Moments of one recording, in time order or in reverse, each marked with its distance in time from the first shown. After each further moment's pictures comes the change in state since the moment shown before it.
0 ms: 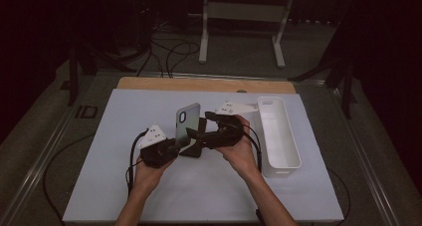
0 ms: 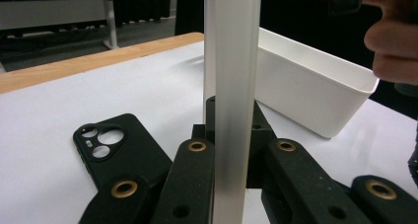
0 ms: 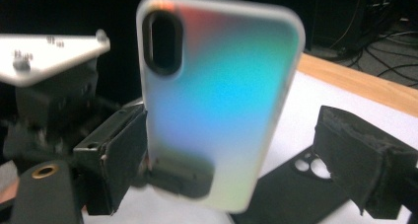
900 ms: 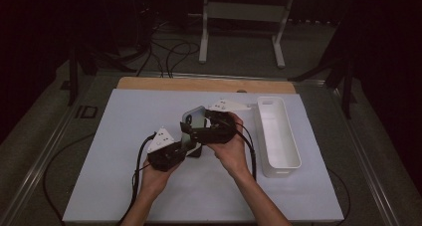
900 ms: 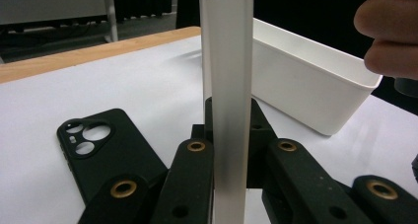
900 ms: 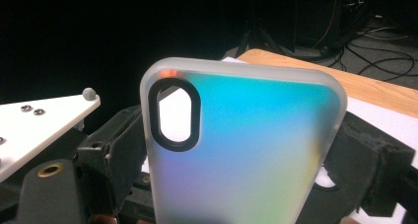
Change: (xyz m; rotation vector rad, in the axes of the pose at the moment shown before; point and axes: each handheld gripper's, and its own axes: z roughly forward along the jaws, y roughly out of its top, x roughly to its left) left arm -0.014 -0.006 0.013 0.015 0.011 -0.007; right arm 0.008 0.006 0.015 -0.017 -0.066 0.057
